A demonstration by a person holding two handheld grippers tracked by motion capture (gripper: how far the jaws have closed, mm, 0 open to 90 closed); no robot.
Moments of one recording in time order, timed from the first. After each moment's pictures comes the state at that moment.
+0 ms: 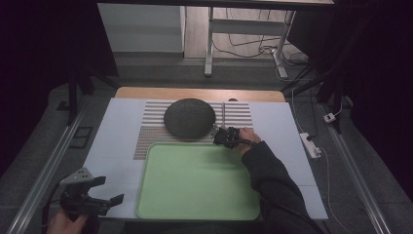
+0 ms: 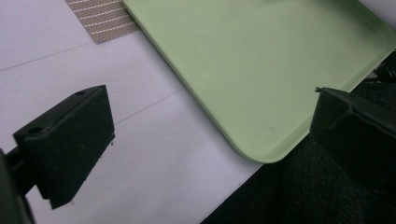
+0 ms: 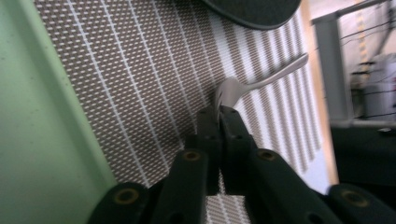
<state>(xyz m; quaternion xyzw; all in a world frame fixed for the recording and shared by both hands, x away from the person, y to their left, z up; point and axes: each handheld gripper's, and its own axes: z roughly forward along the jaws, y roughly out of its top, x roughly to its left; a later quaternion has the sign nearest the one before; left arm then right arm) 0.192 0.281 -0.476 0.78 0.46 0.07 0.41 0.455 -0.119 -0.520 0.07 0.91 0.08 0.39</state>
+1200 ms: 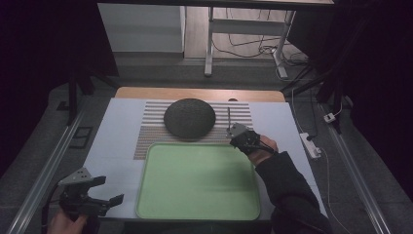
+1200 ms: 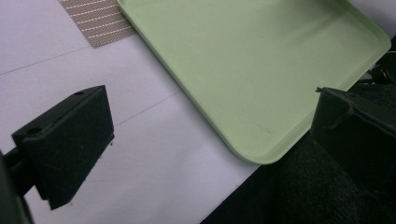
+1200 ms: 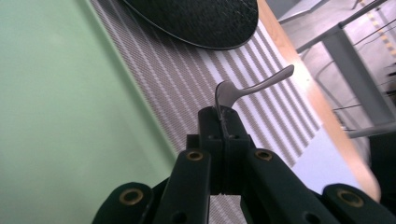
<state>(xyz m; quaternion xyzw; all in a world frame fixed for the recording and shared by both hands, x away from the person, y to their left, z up) 0.191 0.282 -0.475 0.78 0.46 0.07 0.41 0.400 -0.170 -0.459 0.17 0.90 0.25 0.32</state>
